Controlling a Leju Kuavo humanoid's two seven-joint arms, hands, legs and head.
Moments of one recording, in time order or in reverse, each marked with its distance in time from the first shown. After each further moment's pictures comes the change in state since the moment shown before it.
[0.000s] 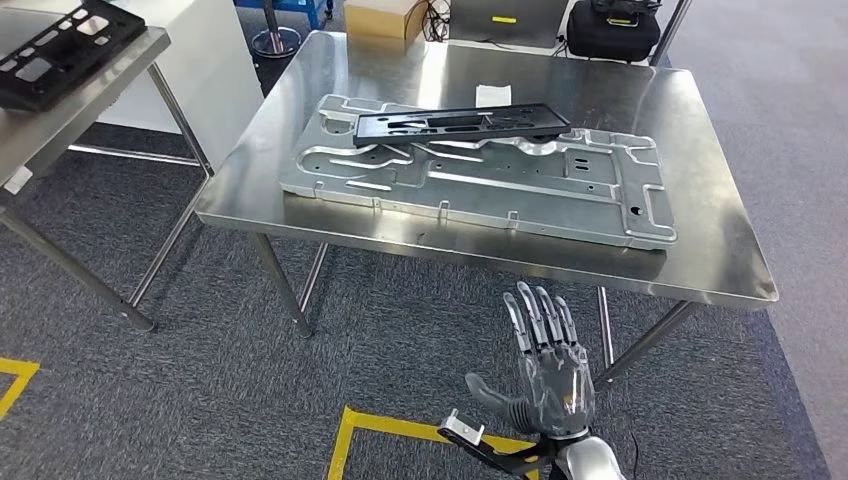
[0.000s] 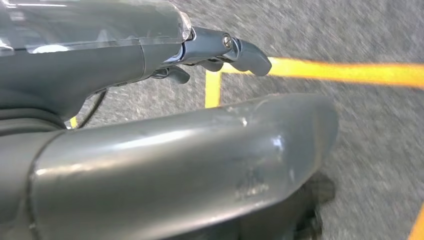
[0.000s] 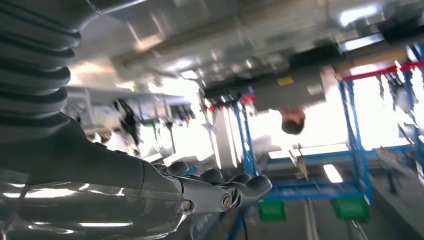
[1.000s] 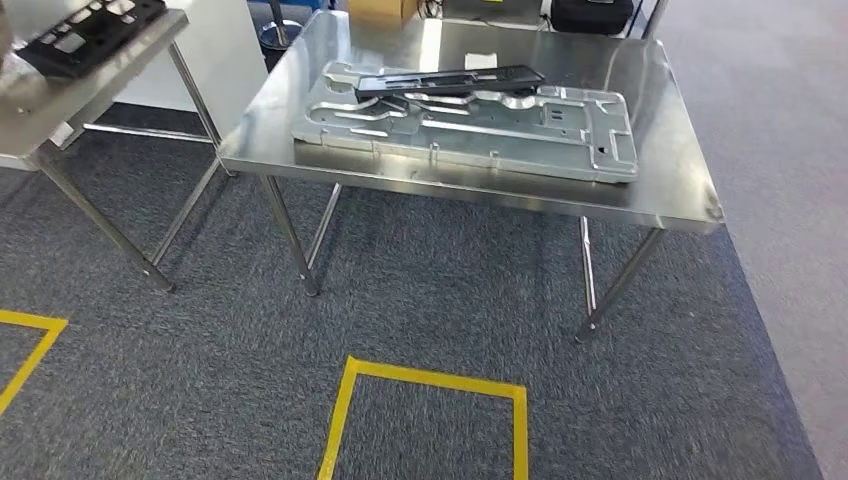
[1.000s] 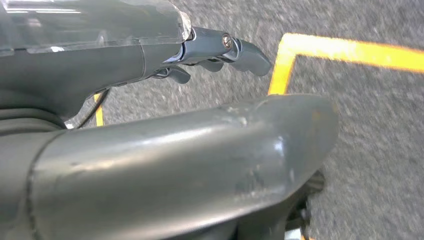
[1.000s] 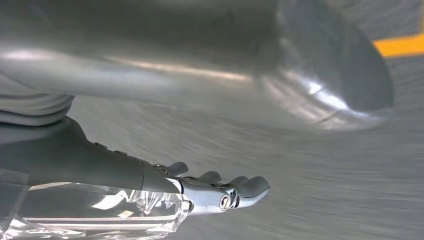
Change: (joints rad) left arm 0.019 -0.028 0.095 -0.001 0.029 0.032 -0.003; right arm -0.110 0.318 -1.524 1.144 -0.629 0.365 -0.465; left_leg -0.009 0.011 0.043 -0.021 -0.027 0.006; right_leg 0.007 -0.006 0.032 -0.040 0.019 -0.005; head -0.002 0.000
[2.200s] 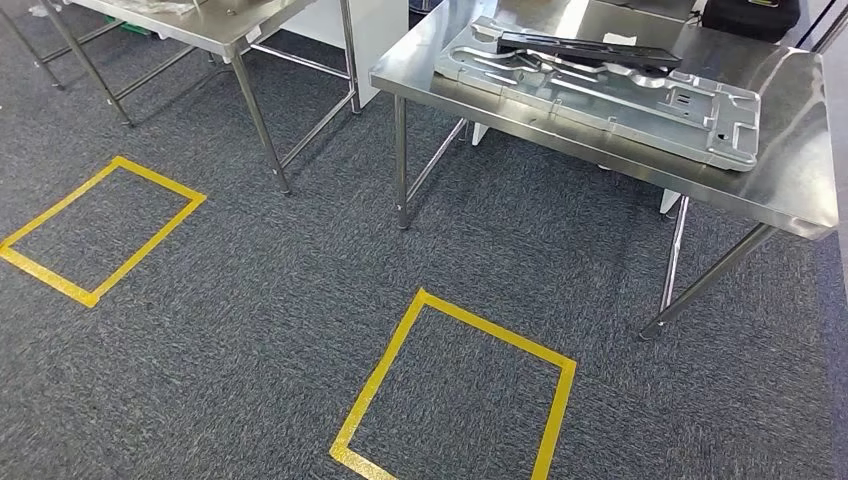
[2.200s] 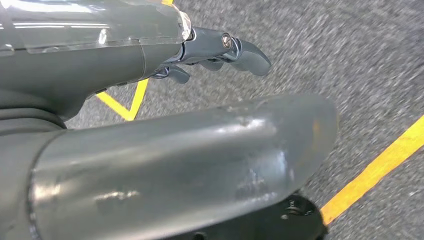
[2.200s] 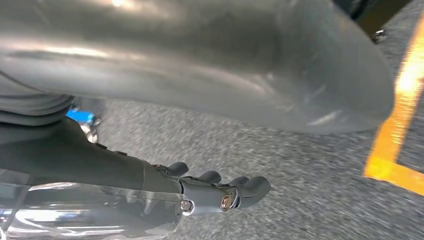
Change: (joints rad) left arm 0.009 -0.007 0.025 -0.001 -0.029 0.040 -0.009; right arm -0.054 -0.056 -0.117 0.302 0.234 0.125 0.247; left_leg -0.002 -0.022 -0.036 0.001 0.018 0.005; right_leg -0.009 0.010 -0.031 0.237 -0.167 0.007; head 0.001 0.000
